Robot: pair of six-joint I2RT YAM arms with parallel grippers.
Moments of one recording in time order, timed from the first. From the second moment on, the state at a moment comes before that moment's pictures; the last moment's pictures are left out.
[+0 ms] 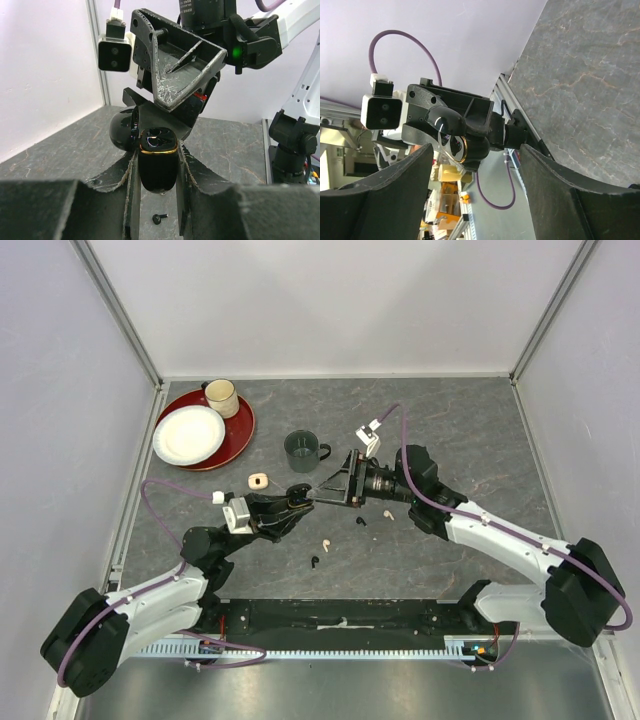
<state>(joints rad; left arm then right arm) -0.65 0.90 0.12 1.29 0.49 -0.18 0.74 1.23 0.79 0.35 -0.59 1.09</state>
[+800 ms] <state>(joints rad) -0.65 0.92 0.12 1.29 0.47 -0.18 0.74 1.33 0.77 0.53 -0.69 1.21</state>
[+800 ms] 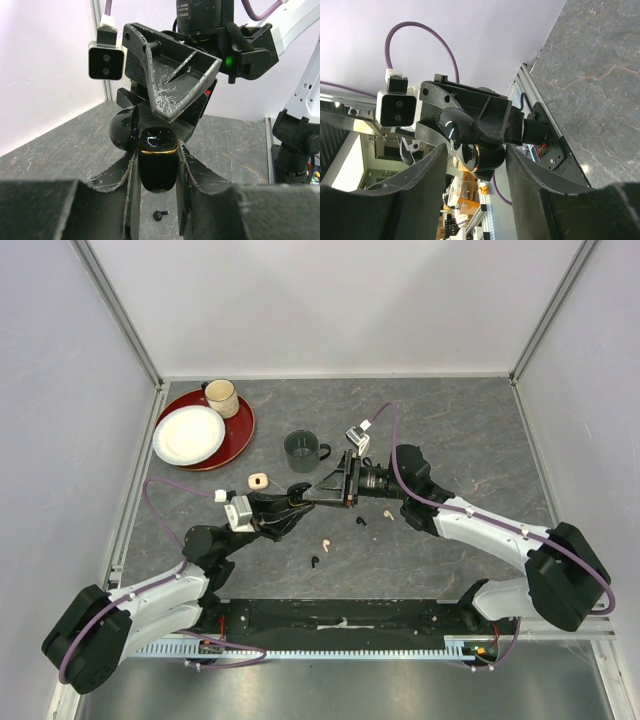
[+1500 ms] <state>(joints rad) -0.65 0.94 0.13 1.32 0.47 -0.18 0.73 1.38 0.76 0.61 -0.73 1.28</state>
